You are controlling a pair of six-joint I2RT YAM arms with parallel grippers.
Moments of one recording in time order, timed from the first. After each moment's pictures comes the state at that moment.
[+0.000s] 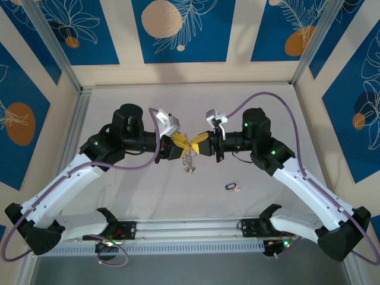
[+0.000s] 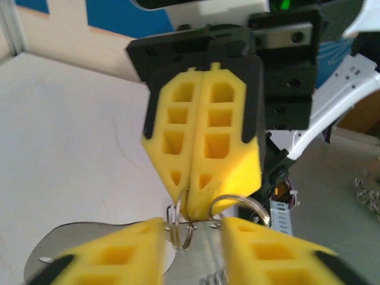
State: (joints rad) left arm -0.74 1.13 1.28 -0.57 0.68 0.08; right arm 0.63 1.03 1.04 -0.25 -0.86 0.23
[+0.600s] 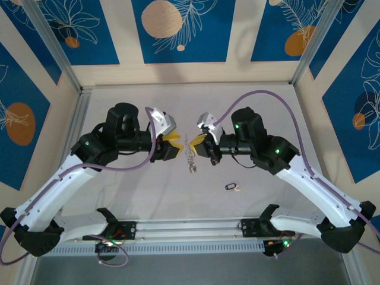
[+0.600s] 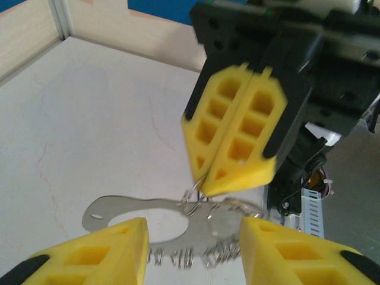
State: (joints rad) left arm -0.74 1.12 1.37 -0.74 0.55 0.14; right arm 0.81 1.08 1.25 -0.65 -0.41 -0.04
